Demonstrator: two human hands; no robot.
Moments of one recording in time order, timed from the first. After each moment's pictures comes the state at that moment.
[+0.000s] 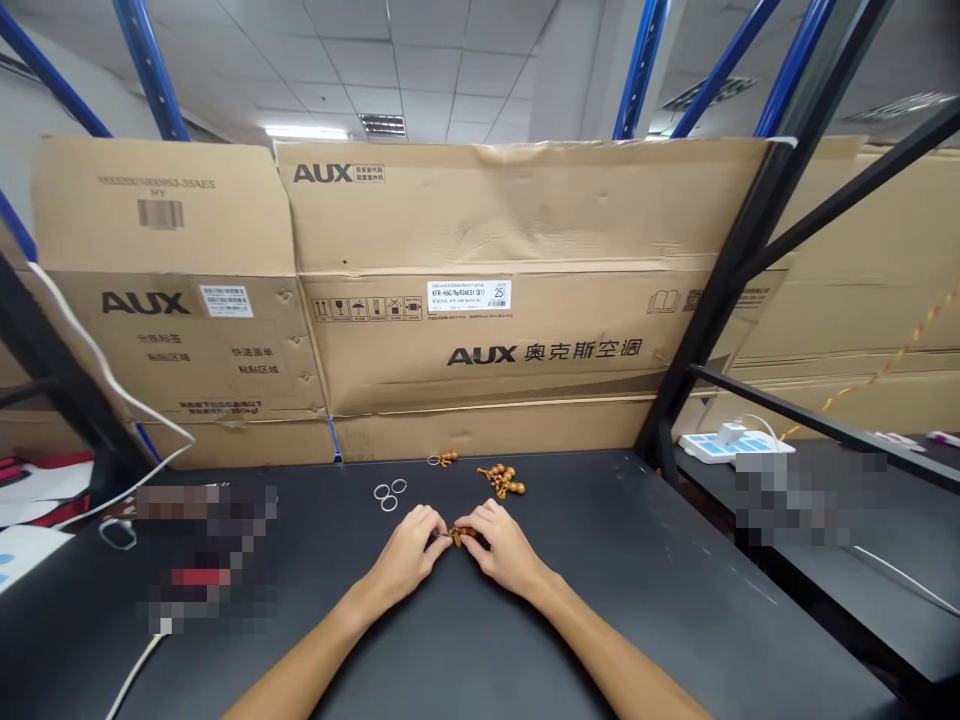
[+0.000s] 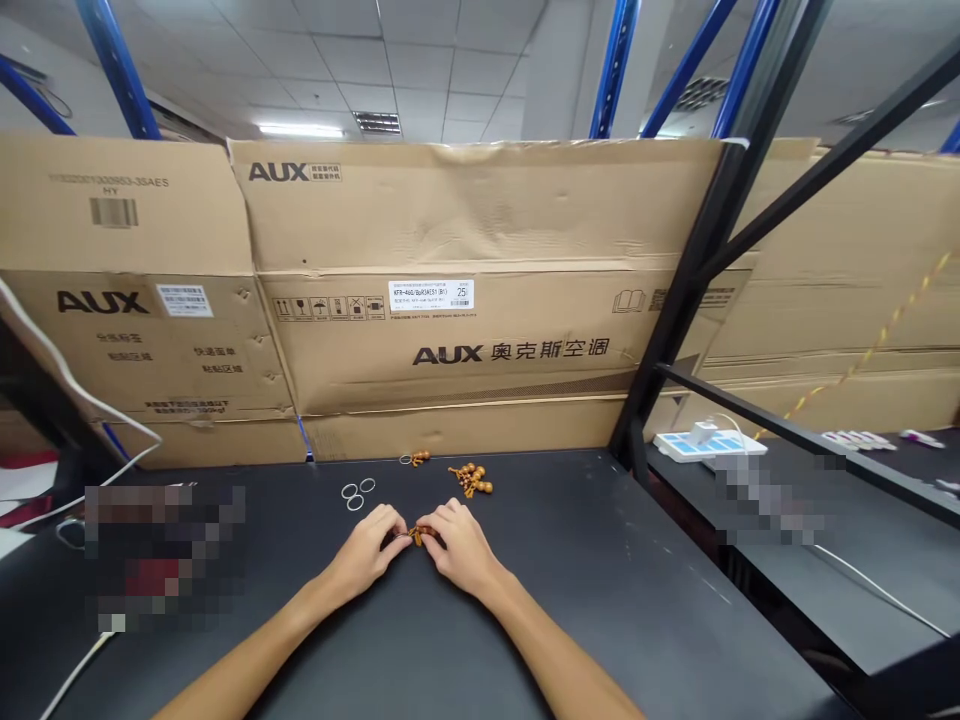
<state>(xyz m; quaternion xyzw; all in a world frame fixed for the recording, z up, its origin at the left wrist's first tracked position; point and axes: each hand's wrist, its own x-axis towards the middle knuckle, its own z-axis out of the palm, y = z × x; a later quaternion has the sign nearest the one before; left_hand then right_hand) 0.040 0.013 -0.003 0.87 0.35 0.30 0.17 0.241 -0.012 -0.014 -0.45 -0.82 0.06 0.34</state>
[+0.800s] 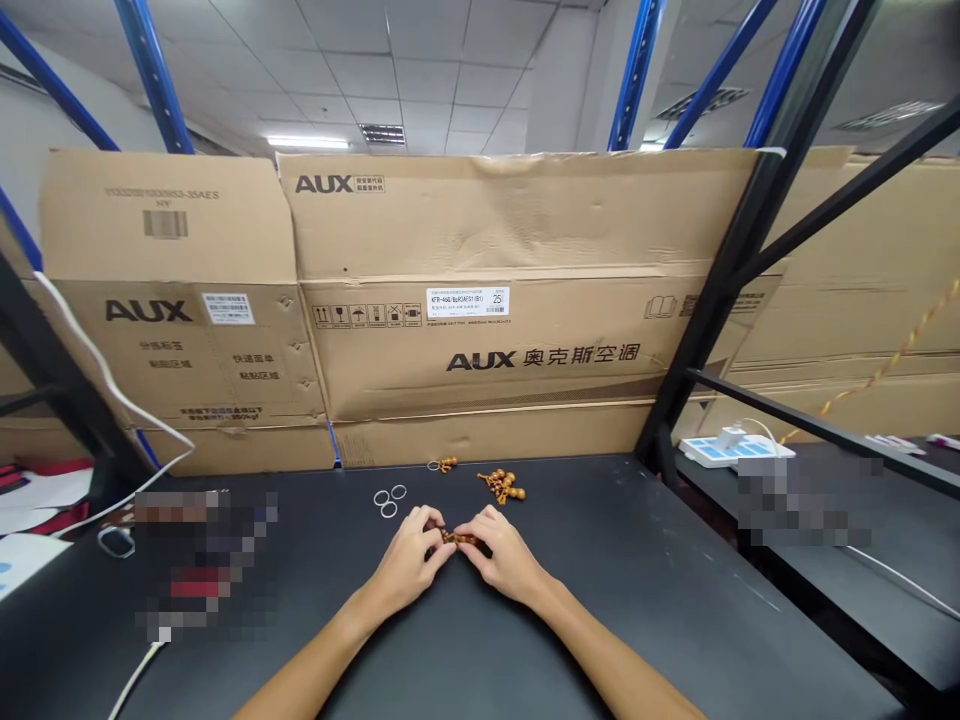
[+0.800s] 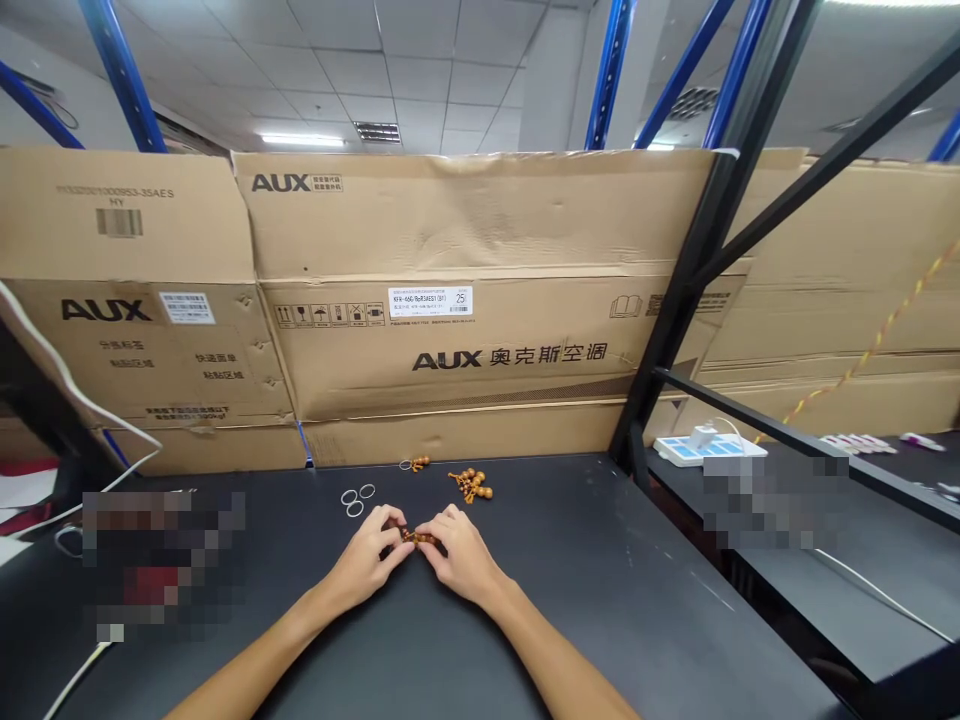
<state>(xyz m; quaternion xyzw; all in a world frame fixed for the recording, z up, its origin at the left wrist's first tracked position) 0.043 0.007 0.004 0.88 0.33 0.32 0.14 0.242 -0.015 -0.007 -0.45 -0.82 0.09 0.35</state>
